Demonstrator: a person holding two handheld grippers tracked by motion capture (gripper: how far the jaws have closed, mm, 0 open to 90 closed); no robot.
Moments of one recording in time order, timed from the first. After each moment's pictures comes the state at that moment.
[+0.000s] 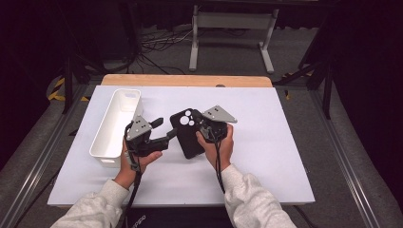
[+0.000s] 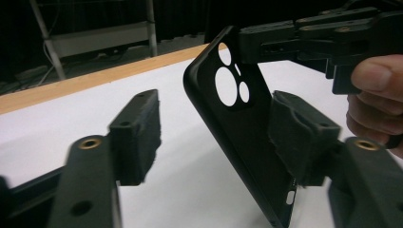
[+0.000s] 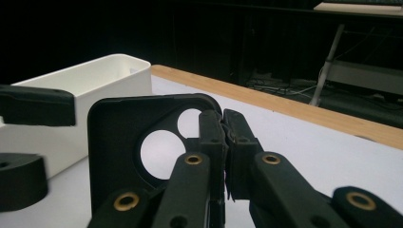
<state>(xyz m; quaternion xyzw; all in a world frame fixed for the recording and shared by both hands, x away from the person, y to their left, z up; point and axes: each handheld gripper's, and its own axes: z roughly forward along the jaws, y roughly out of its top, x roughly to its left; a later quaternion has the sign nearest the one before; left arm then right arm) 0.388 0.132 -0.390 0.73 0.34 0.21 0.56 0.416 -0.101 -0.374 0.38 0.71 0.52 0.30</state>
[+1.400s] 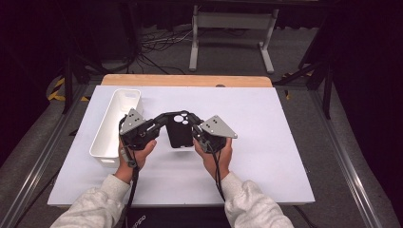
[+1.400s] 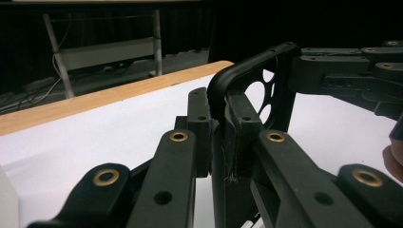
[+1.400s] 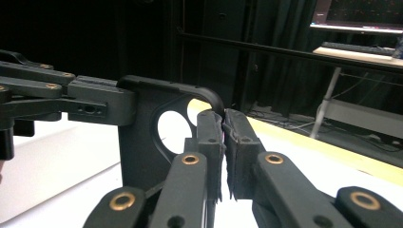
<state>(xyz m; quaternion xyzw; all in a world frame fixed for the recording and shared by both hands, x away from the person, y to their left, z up) 0.395 0.144 -0.377 0.71 0.33 0.23 0.58 0.384 -0.094 -0.372 0.32 0.69 0.56 0.34</state>
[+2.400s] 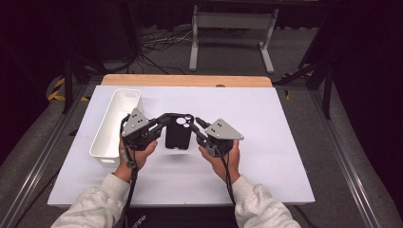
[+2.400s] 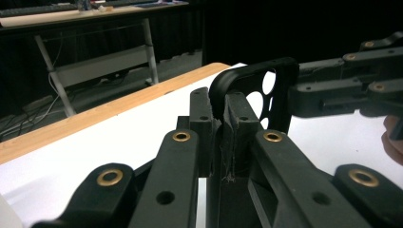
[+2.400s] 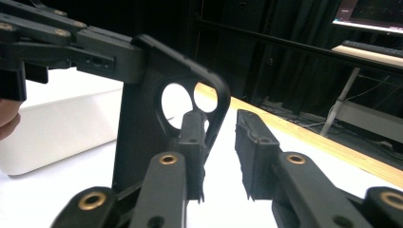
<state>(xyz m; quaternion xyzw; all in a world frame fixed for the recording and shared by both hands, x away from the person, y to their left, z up) 0.389 0.137 -0.366 0.72 0.30 0.24 0.57 0.377 -0.112 -0.375 0.28 0.72 0.54 0.32</state>
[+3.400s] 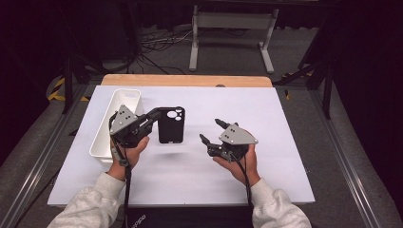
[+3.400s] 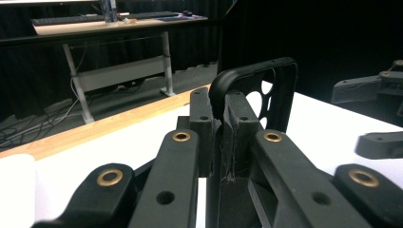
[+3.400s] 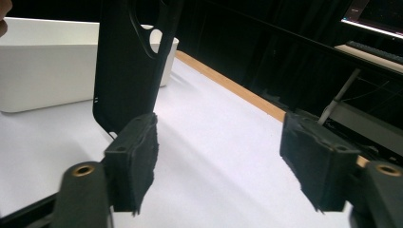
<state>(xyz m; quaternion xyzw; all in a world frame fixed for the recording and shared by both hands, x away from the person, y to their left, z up) 0.389 0.158 -0.357 0.70 0.32 0.26 0.58 0.370 -0.156 -0.381 0.24 0.76 0.50 0.34</state>
